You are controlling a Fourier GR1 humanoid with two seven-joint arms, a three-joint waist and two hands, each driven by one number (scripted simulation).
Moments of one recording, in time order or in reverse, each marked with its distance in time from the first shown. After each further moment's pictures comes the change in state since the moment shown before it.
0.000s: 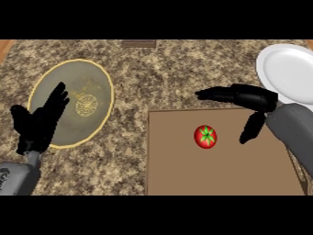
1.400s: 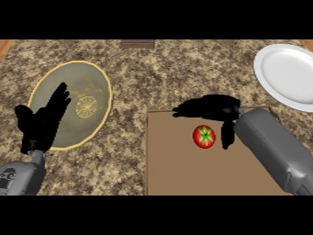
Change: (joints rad) left arm 0.004 -0.103 0.109 0.013 -0.125 -0.072 0.014; right arm 0.000 0.197 -0.013 0.017 0.427 -0.002 0.098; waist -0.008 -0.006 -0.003
